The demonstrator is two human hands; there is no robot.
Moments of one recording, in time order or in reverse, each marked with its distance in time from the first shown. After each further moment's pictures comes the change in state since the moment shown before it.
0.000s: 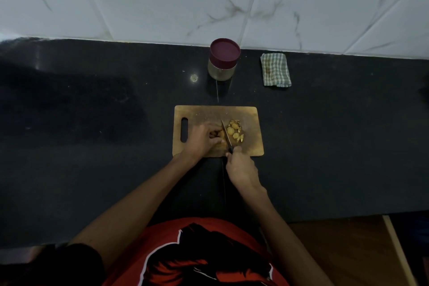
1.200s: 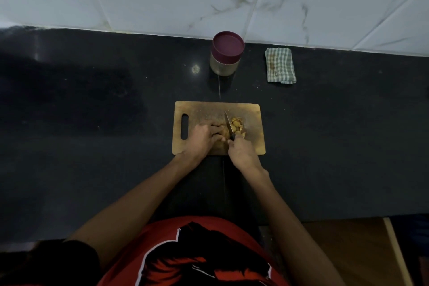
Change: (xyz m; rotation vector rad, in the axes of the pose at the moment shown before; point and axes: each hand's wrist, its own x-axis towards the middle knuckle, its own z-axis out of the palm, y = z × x) left_hand -0.001 -0.008 0.008 0.124 0.058 0.105; right_hand 0.035 -0.009 -0.014 0.060 -0.050 0.012
